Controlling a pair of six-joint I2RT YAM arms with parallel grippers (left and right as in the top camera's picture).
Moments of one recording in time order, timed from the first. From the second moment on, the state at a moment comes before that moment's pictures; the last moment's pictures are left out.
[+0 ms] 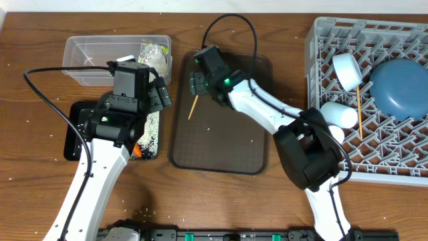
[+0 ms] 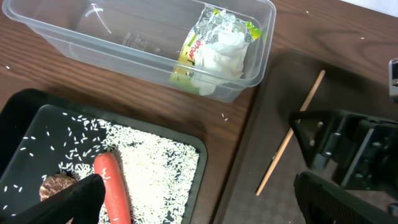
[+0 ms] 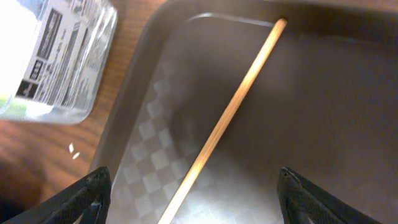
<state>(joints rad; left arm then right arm) -0.20 1.28 1.11 -0.69 -0.24 -0.44 0.65 2.25 1.70 -0.35 0.10 0.49</state>
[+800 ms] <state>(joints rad) -0.20 1.28 1.11 -0.69 -0.24 -0.44 0.68 2.34 1.80 -0.64 0.20 0.52</state>
